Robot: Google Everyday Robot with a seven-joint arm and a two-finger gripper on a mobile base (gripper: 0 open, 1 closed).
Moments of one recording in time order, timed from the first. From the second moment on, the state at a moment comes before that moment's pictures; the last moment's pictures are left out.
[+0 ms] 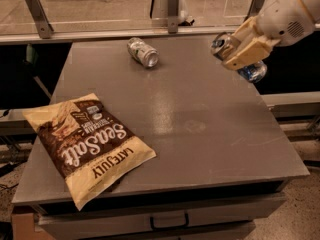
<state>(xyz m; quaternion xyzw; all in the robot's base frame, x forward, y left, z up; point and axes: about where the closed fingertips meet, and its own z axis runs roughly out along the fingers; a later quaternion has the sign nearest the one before) 0.558 -0.162 0.970 -0.64 0.69 0.15 0.31</state>
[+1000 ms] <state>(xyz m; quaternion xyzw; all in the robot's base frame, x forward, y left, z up) 0.542 -0.146 1.017 -0.61 0.57 0.29 0.46</state>
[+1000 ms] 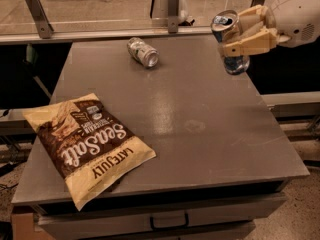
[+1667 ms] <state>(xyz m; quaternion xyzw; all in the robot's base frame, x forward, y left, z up) 0.538 -0.138 1.001 -0.60 0.55 0.31 0.49</state>
